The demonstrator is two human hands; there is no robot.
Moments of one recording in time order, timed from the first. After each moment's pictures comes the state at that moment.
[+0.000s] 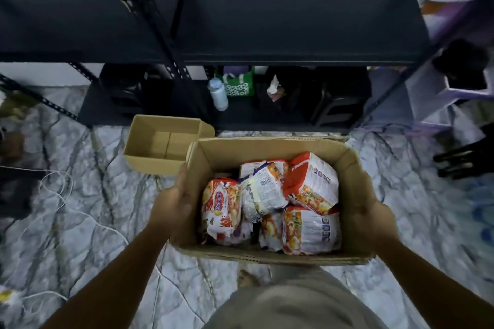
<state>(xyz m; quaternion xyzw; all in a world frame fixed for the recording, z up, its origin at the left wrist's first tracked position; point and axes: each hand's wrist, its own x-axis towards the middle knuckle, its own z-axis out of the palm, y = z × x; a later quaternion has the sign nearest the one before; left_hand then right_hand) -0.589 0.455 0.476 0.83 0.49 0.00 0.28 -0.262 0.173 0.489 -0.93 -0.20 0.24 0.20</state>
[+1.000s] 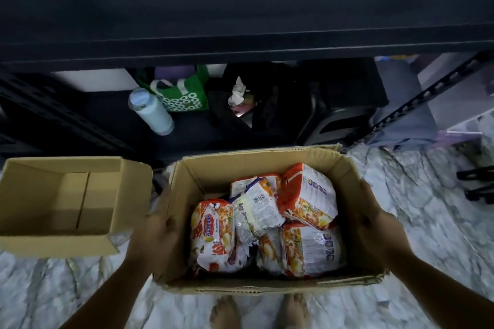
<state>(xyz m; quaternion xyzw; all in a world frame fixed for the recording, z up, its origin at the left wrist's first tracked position) -0.365 0.605 0.156 0.80 0.54 -0.08 0.27 -0.026 0.285 0.159 -0.95 -0.20 0.24 0.07</state>
